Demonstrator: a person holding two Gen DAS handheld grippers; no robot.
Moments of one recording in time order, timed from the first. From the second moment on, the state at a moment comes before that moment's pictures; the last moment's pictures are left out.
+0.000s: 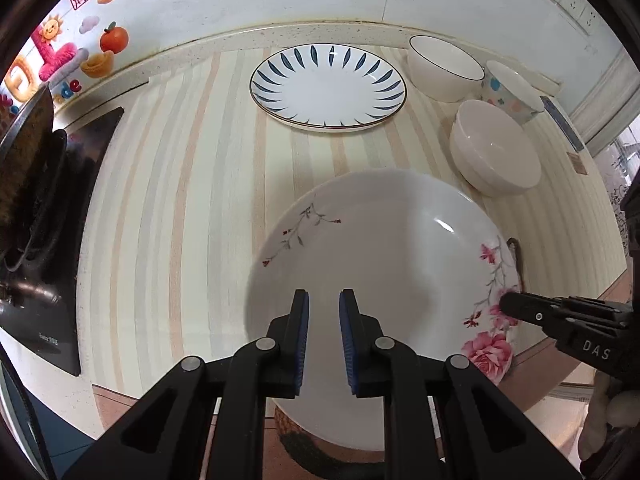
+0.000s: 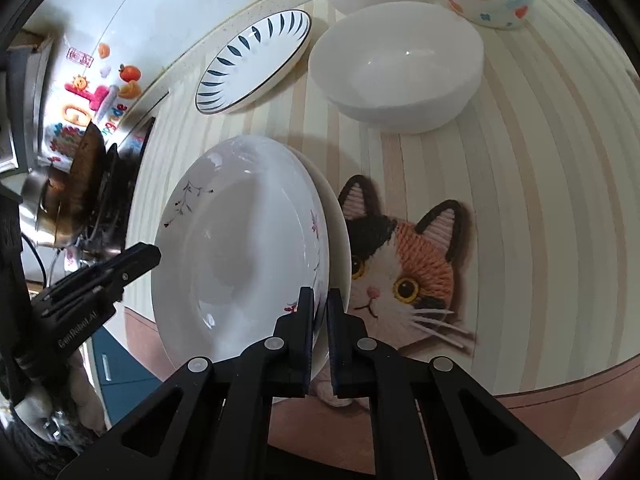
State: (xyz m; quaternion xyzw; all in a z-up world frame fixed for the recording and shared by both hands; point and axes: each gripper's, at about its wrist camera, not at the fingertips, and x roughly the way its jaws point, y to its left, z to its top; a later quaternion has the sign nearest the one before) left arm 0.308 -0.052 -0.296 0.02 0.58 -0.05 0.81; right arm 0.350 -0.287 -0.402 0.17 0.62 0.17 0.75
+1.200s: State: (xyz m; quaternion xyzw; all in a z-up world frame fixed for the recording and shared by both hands) left arm 0.567 0.011 -0.363 -0.04 0.64 -0.11 0.76; right arm 0.619 -0.225 -0.426 0.15 0.63 0.05 0.76
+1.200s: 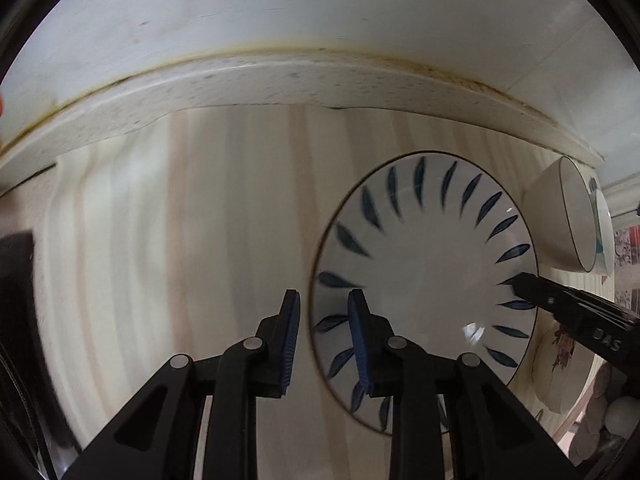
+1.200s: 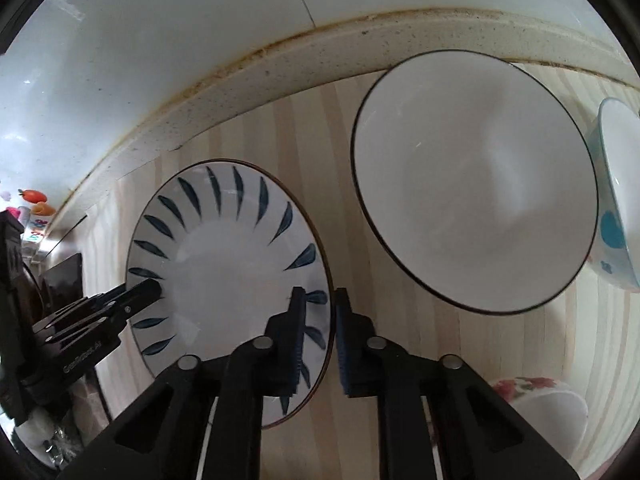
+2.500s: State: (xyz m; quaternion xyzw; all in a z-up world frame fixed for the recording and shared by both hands) left arm 0.325 -0.019 -0.251 -0.02 0.59 -0.08 0.81; right arm 0.361 -0.274 -0.350 0.16 0.64 0.17 0.74
